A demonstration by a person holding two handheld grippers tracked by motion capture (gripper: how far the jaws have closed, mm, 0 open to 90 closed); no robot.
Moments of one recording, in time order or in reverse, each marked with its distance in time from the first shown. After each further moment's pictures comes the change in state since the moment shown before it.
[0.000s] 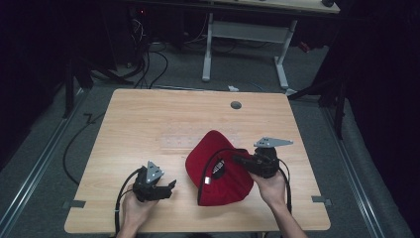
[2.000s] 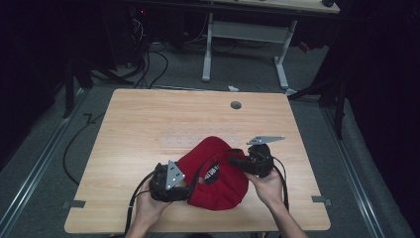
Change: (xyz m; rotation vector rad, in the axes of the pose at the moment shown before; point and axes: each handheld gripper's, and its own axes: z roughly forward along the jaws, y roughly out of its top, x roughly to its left) left arm -0.062 0.021 -0.004 -0.058 -0.115 0.157; right arm 0.009 0.008 0.010 0.113 0.010 0.040
